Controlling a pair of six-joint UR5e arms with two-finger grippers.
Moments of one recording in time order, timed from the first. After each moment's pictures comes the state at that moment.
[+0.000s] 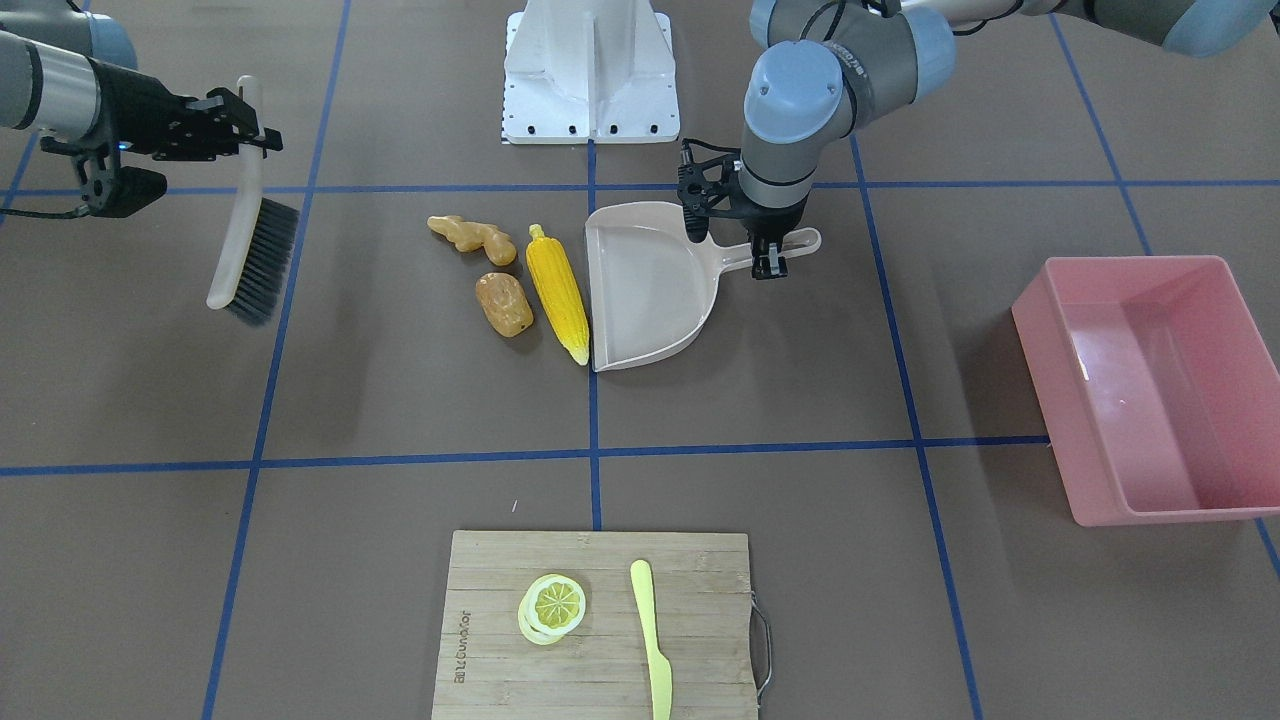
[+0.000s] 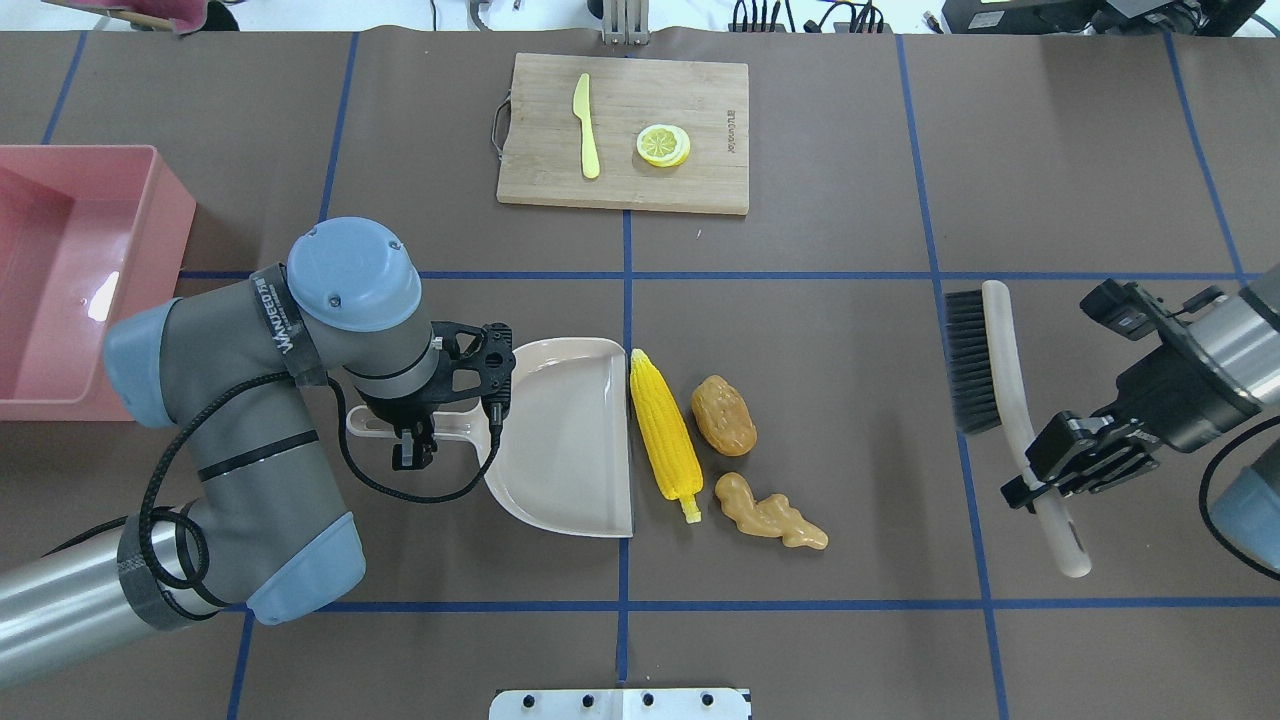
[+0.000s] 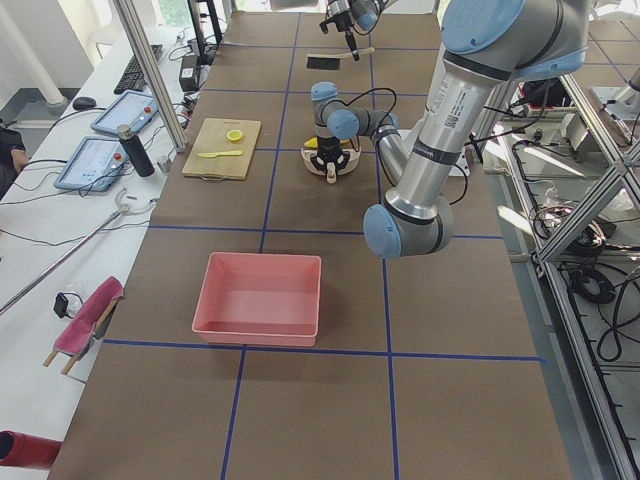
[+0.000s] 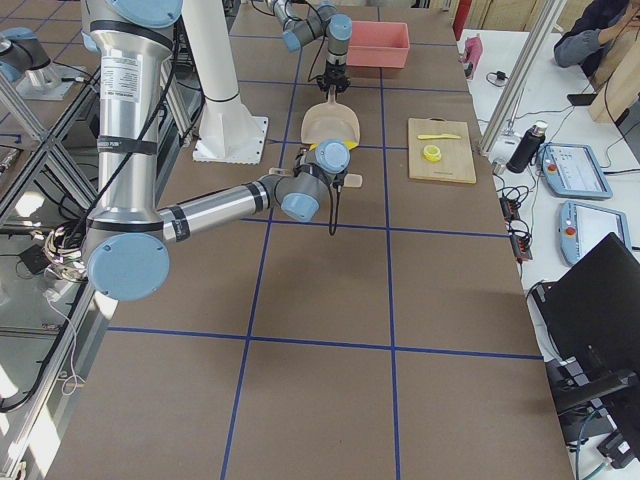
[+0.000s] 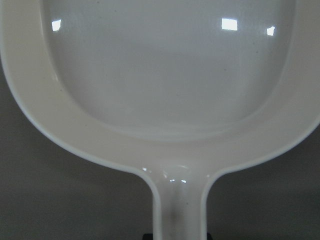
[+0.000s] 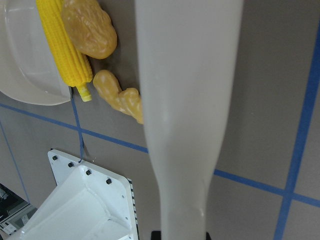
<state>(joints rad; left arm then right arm) -0.55 -2.10 -1.82 -1.38 -1.98 0.40 0.85 -1.63 1.92 -0.86 2.78 1.18</state>
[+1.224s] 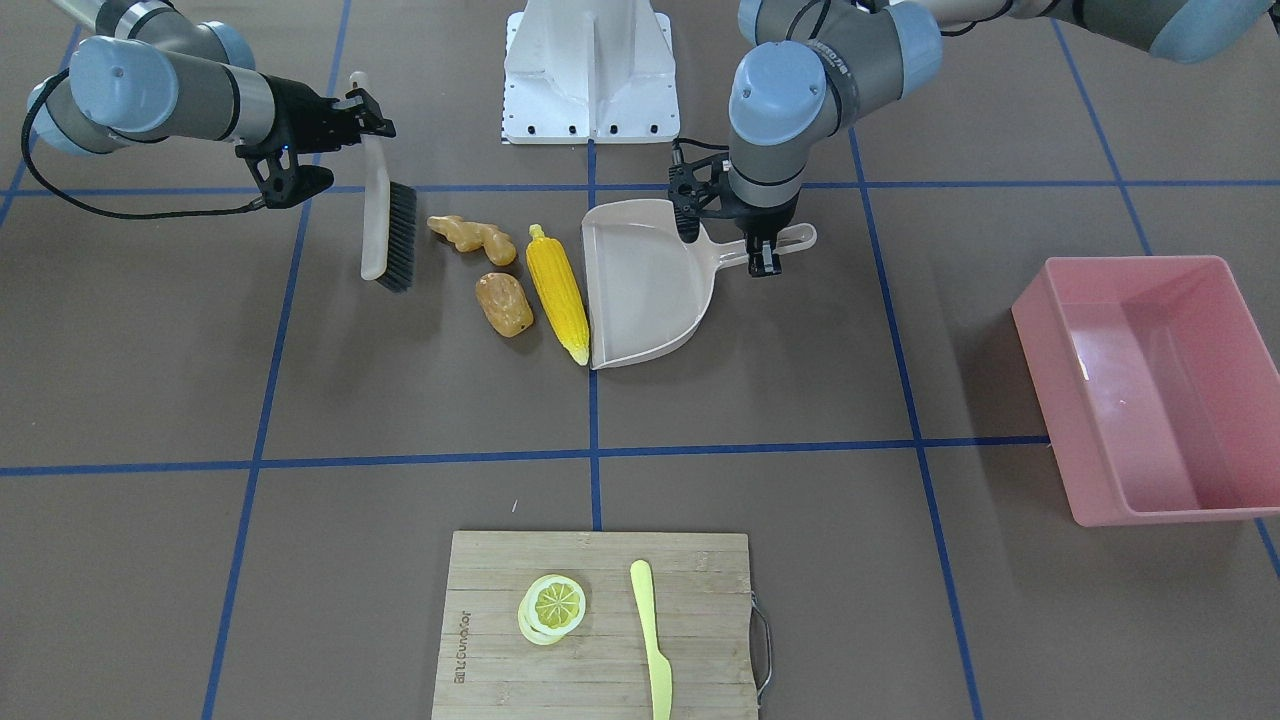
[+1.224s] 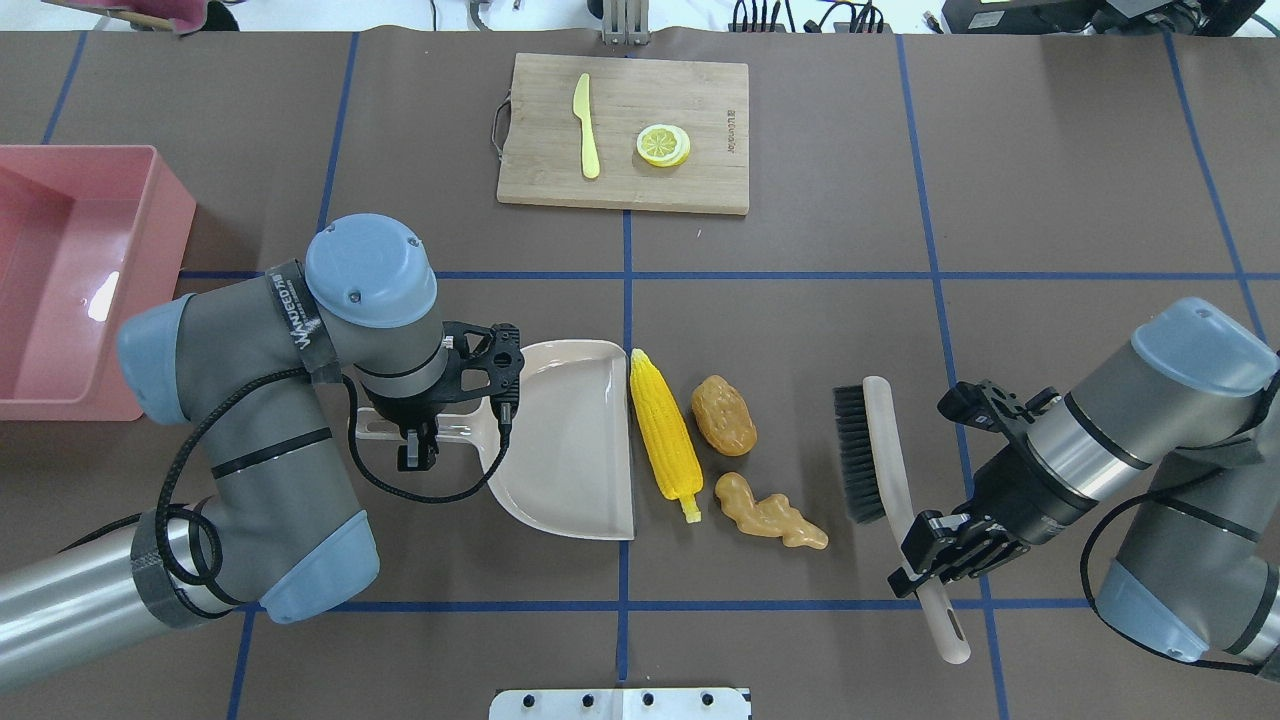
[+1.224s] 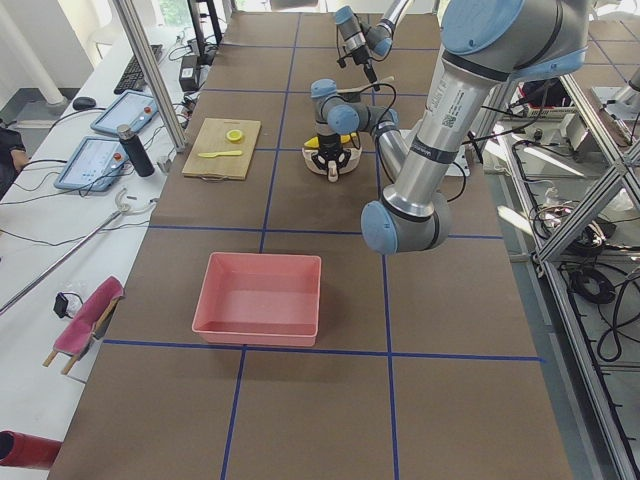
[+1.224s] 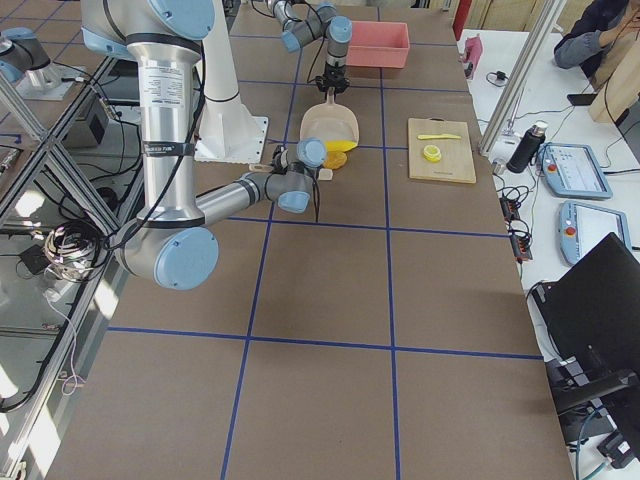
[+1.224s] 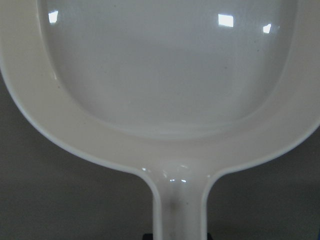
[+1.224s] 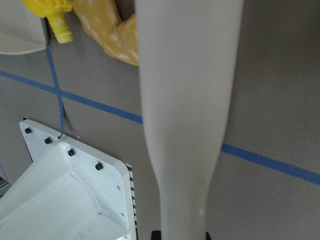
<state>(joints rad) -0.54 -2.13 -1.82 -1.32 -1.98 0.40 0.55 -1.56 1.83 -0.66 2.61 1.34</state>
